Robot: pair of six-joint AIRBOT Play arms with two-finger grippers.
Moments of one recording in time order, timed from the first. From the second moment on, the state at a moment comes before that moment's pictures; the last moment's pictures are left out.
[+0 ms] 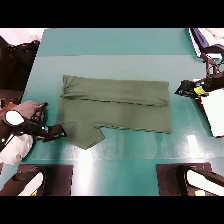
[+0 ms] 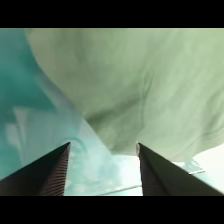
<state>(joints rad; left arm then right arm) 0.08 -0.87 0.49 1.12 -1.21 -1.54 -0.17 -1.21 1.18 -1.23 1.28 1.53</state>
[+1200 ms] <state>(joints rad) 0.08 -0.86 0.45 1.02 -1.07 -1.48 -0.19 -1.19 1.14 -1.22 1.39 1.50</state>
